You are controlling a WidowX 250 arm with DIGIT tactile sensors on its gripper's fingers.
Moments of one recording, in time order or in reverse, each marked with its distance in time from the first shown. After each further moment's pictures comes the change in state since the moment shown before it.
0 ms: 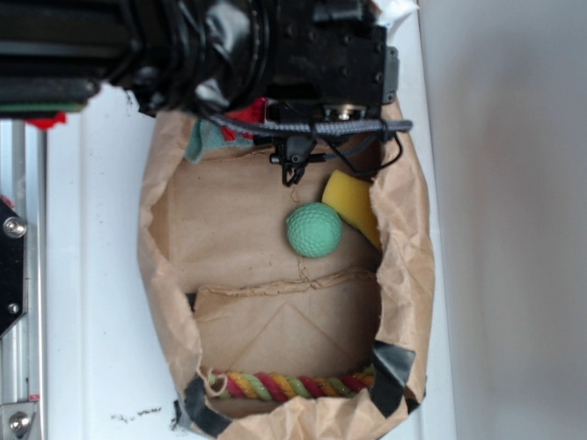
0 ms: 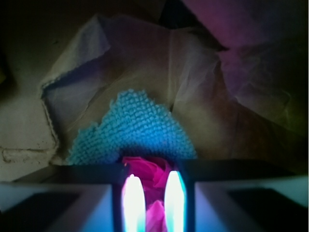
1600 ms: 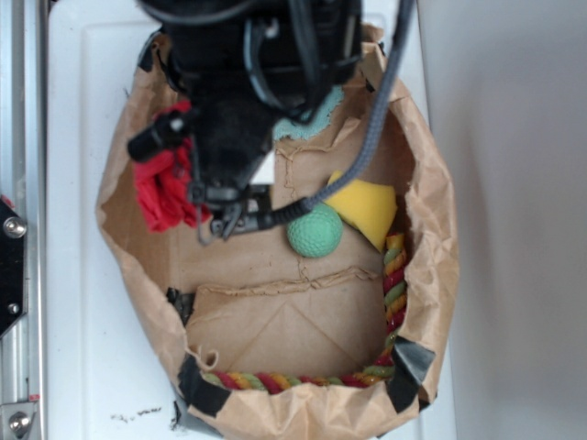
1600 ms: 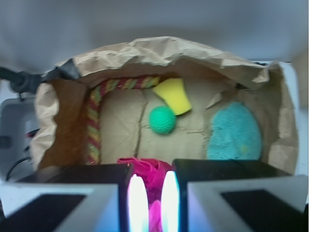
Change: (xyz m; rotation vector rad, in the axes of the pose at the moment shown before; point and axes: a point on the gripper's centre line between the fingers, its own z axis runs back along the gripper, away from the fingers) arm -0.024 -0.045 0.192 -0.448 -0.275 -0.078
